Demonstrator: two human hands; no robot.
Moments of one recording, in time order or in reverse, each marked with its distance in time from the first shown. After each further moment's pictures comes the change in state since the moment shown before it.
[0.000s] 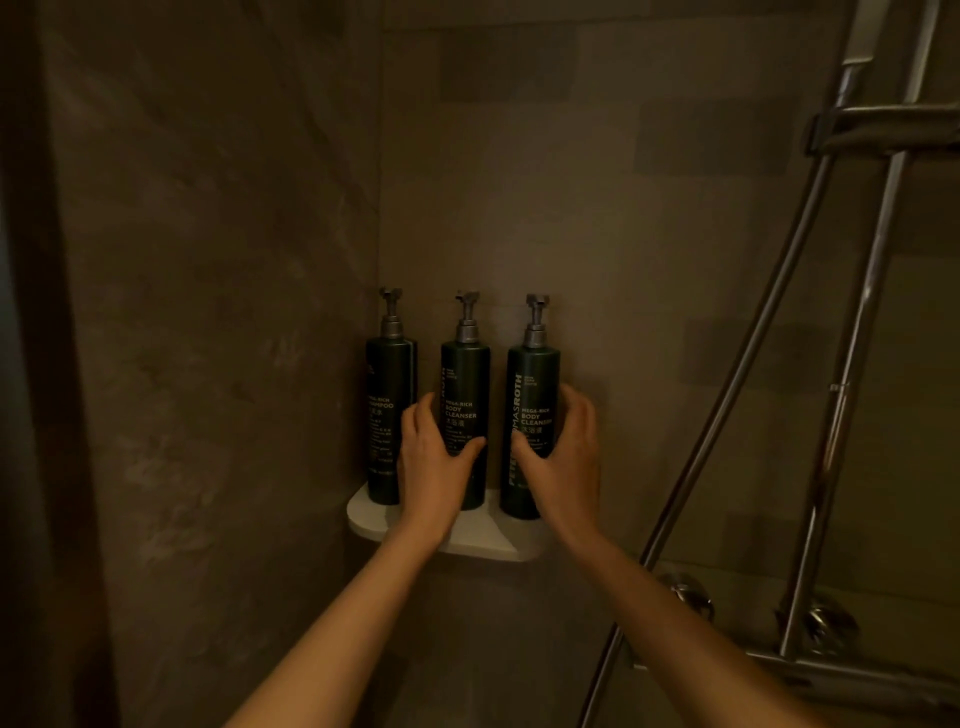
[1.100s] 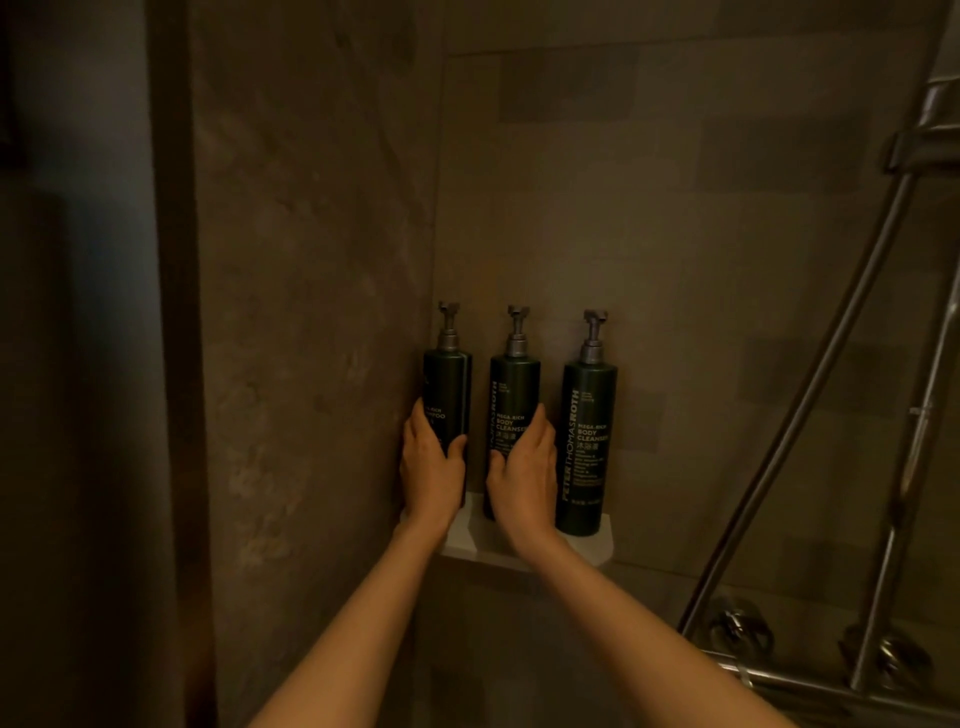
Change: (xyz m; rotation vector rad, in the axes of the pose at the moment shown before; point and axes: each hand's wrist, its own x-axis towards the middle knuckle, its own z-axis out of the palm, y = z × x) left_hand 0.037 -0.051 -0.025 -0.028 0.086 -0.087; right_hand -0.013 -0.034 0.091 -0.307 -0.085 0.064
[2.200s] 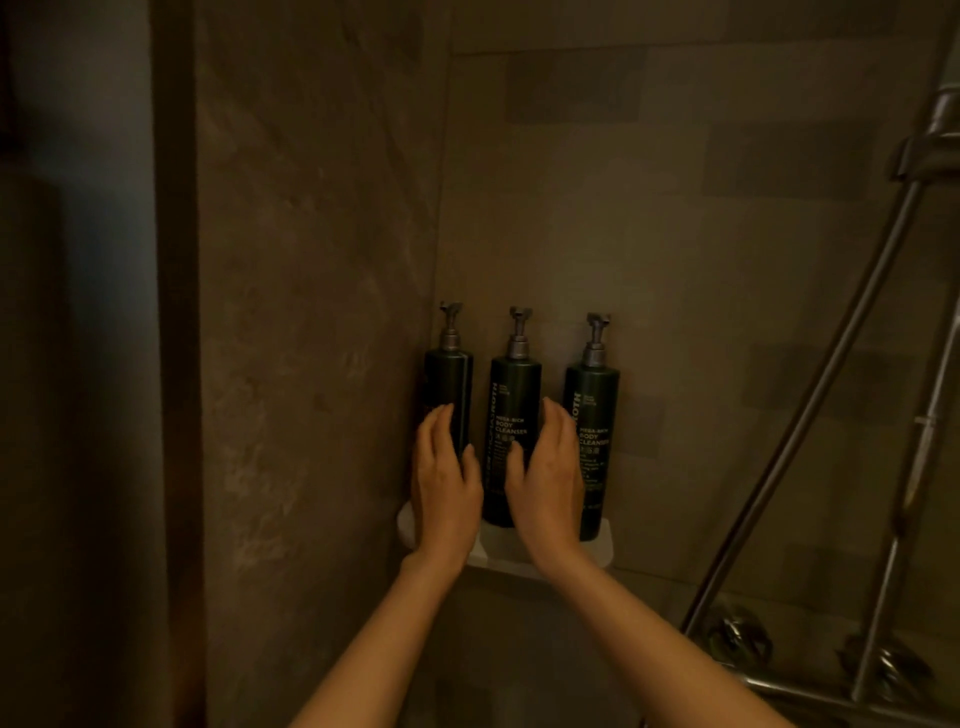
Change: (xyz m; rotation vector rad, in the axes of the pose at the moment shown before) left_hand -0.032 0.008 0.002 0.048 0.106 0.270; right_hand -0.003 0.007 -0.021 0.034 0.197 -0.194
